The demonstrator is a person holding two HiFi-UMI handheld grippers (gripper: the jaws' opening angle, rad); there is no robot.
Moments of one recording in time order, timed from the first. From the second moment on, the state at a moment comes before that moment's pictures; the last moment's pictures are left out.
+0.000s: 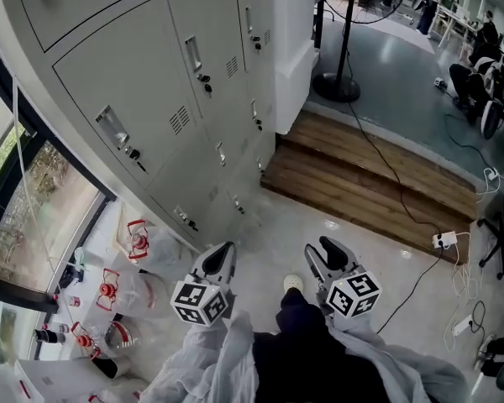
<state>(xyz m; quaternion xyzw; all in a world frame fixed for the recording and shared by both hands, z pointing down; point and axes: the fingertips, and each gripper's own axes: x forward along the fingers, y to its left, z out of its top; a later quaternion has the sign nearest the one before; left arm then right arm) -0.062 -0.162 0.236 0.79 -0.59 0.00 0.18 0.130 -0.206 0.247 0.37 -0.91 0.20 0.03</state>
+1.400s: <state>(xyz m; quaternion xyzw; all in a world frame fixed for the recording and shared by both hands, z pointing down) -0.125 -0.218 0.262 0.63 -0.75 -0.02 0.18 0.027 -0.340 0.282 0.13 -0.97 0.20 0.10</state>
